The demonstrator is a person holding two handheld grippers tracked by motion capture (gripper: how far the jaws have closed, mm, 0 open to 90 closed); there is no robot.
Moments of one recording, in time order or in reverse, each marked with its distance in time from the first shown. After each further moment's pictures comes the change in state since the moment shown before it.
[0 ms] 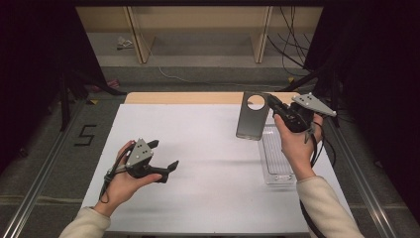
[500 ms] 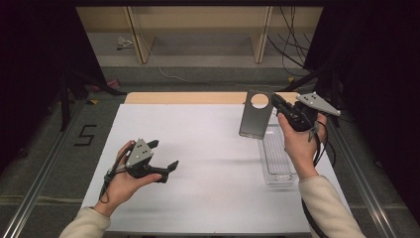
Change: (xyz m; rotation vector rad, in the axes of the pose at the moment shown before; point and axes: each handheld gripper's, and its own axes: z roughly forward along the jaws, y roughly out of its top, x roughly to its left) left arm 0.000 0.000 0.000 0.000 0.001 0.001; right arm -0.008 0.002 -0.002 -0.006 -0.021 0.006
